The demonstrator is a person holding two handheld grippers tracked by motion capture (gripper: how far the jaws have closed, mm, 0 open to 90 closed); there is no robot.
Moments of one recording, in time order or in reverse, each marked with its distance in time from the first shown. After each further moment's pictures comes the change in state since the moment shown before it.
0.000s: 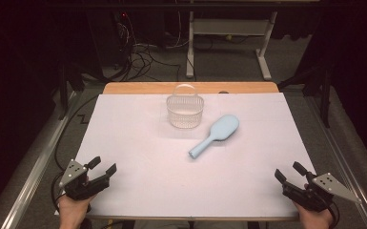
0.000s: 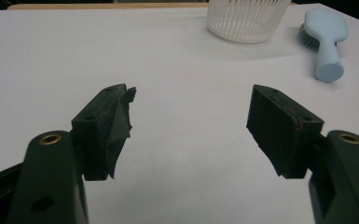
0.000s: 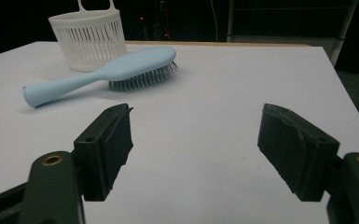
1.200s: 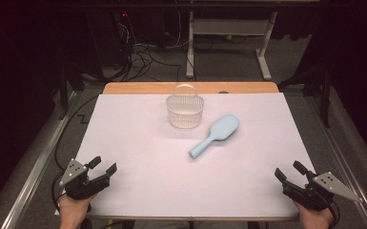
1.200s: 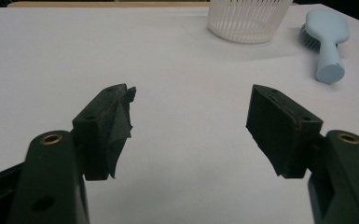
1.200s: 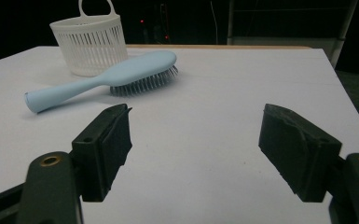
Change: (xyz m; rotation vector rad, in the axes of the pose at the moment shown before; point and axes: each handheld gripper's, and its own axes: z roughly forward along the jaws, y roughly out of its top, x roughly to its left) left arm 0.000 0.001 0.001 0.005 0.002 -0.009; right arm 0.001 0.004 0.000 -0.003 0.003 0.012
